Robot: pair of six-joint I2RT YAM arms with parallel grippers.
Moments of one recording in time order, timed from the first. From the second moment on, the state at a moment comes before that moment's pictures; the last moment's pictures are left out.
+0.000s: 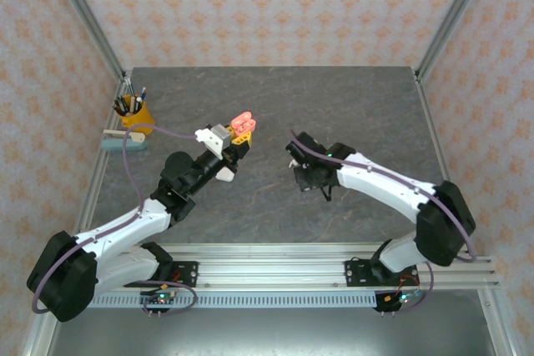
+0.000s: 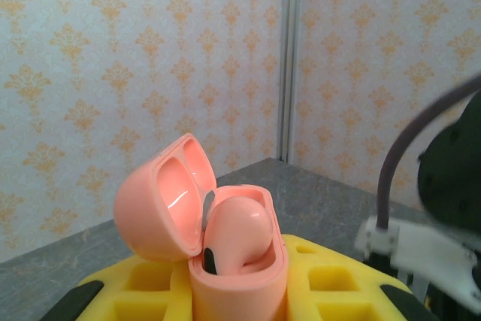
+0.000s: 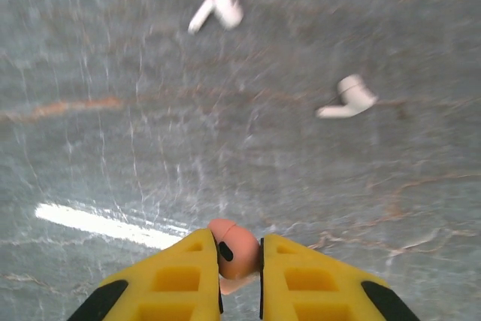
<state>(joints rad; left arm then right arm) -0.56 1.06 0.48 0.71 0.12 -0.02 0.76 1.42 1.07 -0.87 0.20 0.47</state>
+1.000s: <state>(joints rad) -0.56 1.21 0.65 0.66 0.26 -0.07 0.73 1.38 1.58 -0.66 0.06 0.04</state>
